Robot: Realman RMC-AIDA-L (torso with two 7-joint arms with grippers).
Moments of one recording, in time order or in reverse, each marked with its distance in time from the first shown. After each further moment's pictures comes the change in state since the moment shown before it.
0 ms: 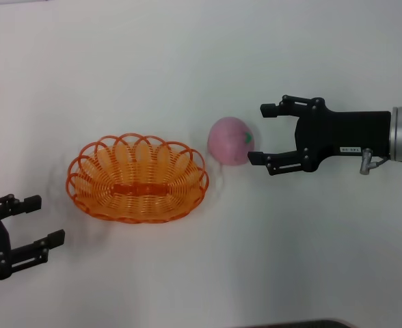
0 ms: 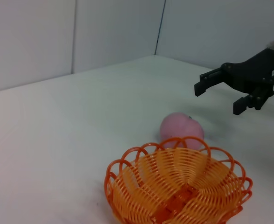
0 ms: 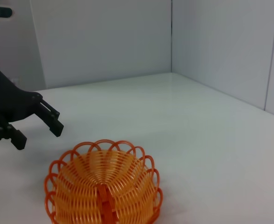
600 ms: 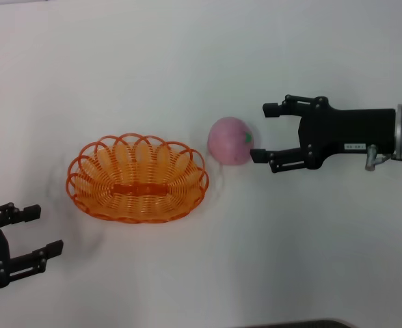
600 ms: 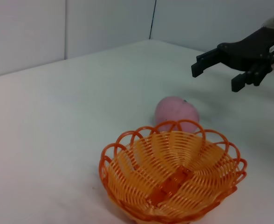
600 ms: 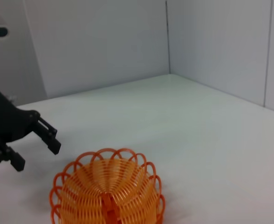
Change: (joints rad) left arm 0.002 -0.003 0.001 0.024 0.047 0.001 0.013; right arm -0.007 -0.003 -0.002 -0.037 -0.002 -0.030 0.094
